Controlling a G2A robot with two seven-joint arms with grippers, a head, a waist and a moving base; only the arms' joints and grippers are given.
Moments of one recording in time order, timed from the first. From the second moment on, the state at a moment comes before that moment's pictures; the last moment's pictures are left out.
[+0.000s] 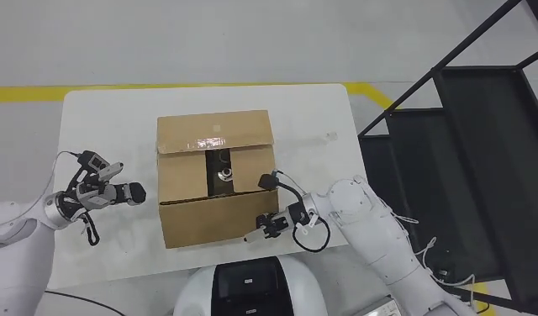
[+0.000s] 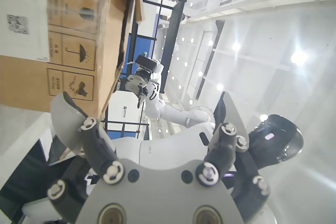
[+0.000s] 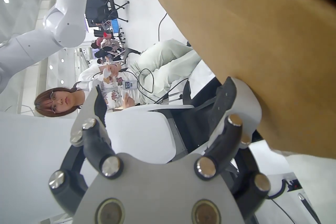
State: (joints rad) left arm 1.27 -0.97 -1.59 -1.19 -0.71 -0.09 -1.52; right arm -1.31 -1.25 1.16 -1.59 -0.04 -0.28 1.38
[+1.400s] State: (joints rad) left arm 0.90 -1.05 -1.35 -0.99 -0.91 -0.29 -1.38; right arm -1.53 -1.13 1.46 -1.81 0.31 -0.39 1.40
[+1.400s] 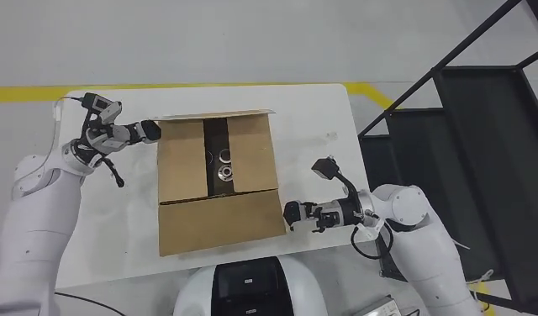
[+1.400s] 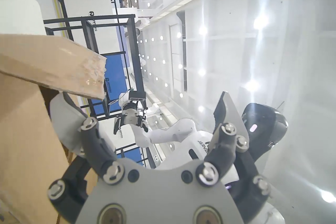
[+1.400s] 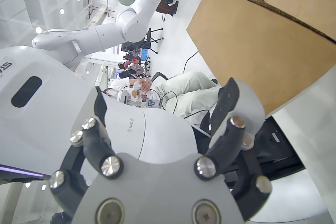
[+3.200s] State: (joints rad) left arm 0.44 -1.21 -1.09 -0.32 -0.69 -0.47 -1.05; right arm -1.49 -1.08 1.39 -1.79 0.33 -0.37 1.30
